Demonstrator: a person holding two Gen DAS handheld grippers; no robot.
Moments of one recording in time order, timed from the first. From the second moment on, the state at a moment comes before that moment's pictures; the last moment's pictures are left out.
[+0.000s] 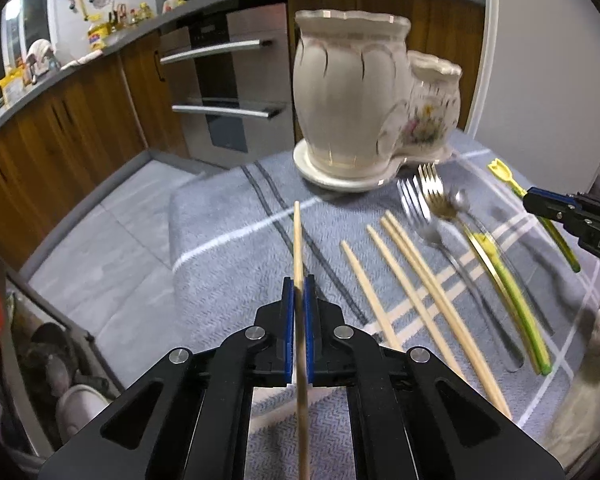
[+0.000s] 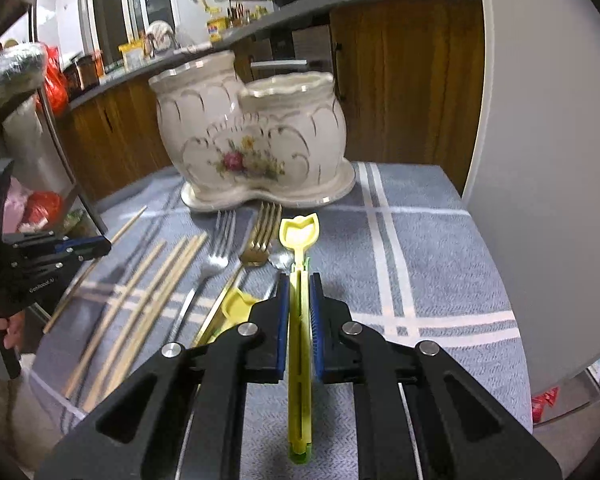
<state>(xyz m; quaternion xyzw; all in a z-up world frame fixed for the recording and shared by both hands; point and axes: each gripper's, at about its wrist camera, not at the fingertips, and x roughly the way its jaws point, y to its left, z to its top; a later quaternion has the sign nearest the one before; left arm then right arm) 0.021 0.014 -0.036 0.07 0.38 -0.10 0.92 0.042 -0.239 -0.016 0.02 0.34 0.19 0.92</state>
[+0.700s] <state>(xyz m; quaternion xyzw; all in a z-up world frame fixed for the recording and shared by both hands) 0.005 0.019 0.049 -0.02 0.24 -0.17 0.96 0.061 -0.251 0.039 0.10 0.25 0.23 0.93</state>
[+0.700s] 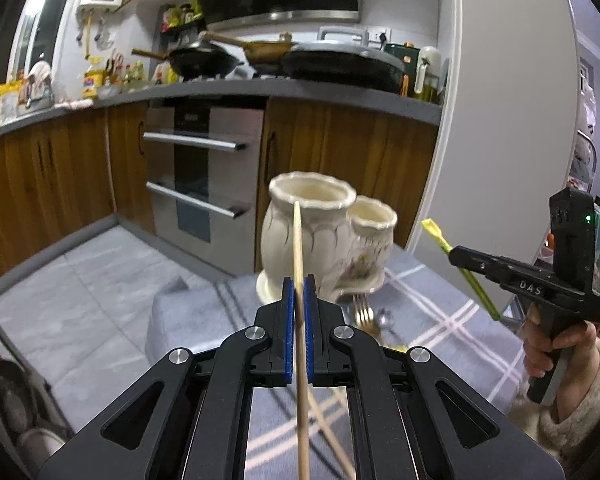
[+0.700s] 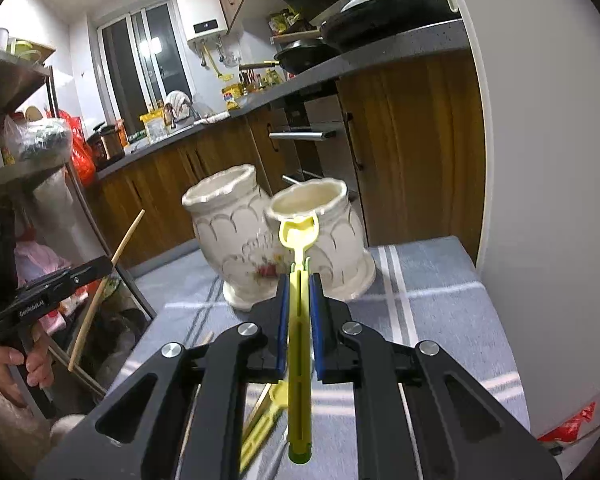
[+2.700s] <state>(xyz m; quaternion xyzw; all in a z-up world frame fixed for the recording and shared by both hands) 0.174 -0.023 0.090 -0.06 0.09 -0.10 0.99 0.216 -0.232 0.044 0.19 0.19 0.19 0.95</state>
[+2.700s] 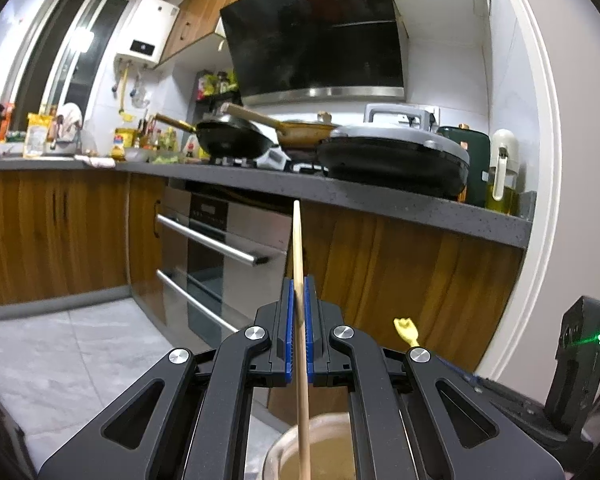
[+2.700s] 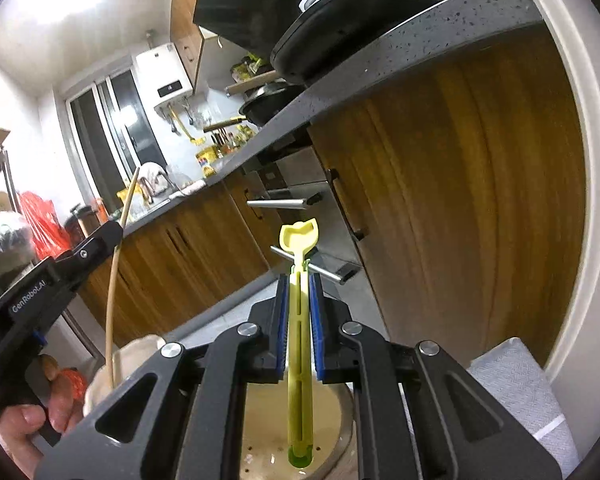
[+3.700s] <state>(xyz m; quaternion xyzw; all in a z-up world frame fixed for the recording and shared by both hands) 0.092 -0.010 0.047 0.00 0.14 -0.10 0.99 0.150 -0.224 0.039 0.09 0.22 0.18 0.96</state>
